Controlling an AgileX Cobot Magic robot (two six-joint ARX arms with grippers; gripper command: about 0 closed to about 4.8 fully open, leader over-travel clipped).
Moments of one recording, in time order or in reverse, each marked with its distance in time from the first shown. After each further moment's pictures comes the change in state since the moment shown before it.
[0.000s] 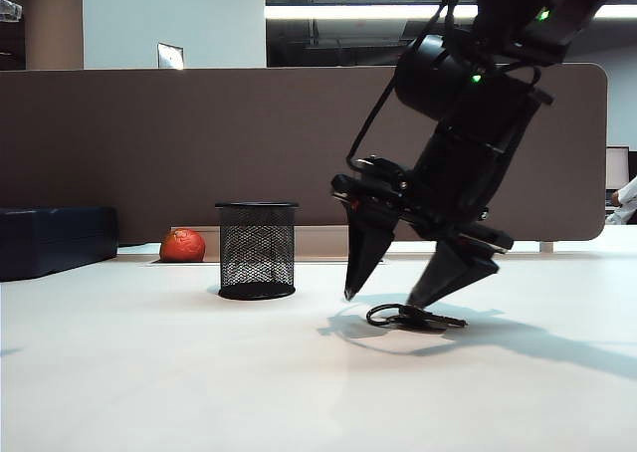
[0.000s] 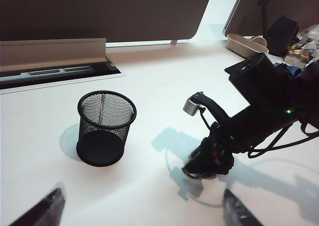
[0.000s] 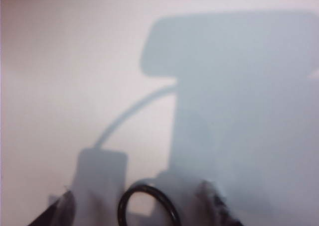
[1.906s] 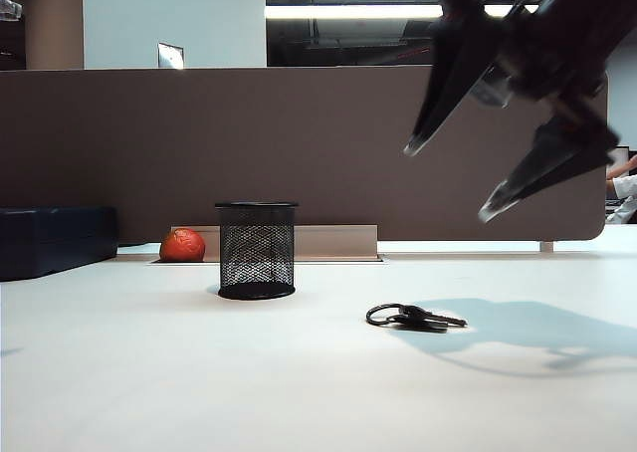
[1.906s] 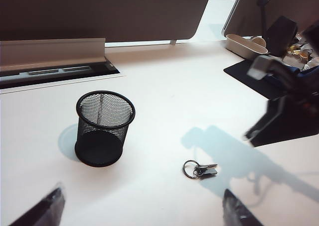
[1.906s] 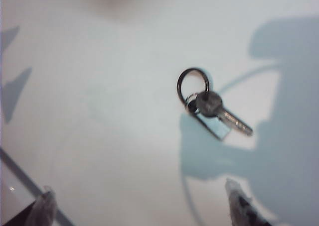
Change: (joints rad) left arm 0.000 -0.002 0.000 -0.001 0.004 -0.003; right arm -0.164 -0.358 -0.021 -0.346 -0.286 -0.037
